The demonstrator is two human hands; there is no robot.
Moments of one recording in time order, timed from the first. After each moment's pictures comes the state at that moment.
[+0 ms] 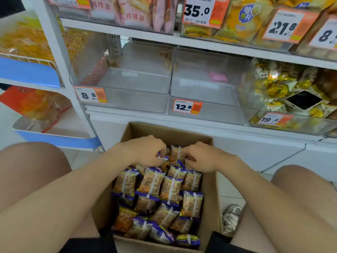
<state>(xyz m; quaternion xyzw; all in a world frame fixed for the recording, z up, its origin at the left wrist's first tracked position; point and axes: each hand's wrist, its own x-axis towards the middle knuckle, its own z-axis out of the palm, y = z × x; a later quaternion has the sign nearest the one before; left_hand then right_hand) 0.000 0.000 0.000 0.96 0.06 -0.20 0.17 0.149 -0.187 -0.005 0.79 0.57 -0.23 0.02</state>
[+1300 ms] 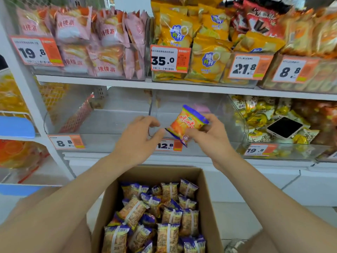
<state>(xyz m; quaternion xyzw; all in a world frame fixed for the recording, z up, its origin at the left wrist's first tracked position) 0.085 0.009 0.084 0.92 0.17 0.22 0.28 0.221 -0.166 0.092 0.74 0.21 -0.14 -0.62</state>
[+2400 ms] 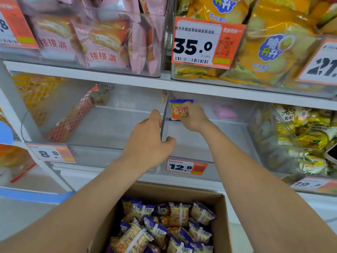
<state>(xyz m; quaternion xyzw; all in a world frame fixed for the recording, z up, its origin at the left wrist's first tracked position) 0.160 0.066 0.054 0.89 0.28 0.22 0.30 0.403 0.039 0.004 0.88 0.37 -0.09 -0.28</state>
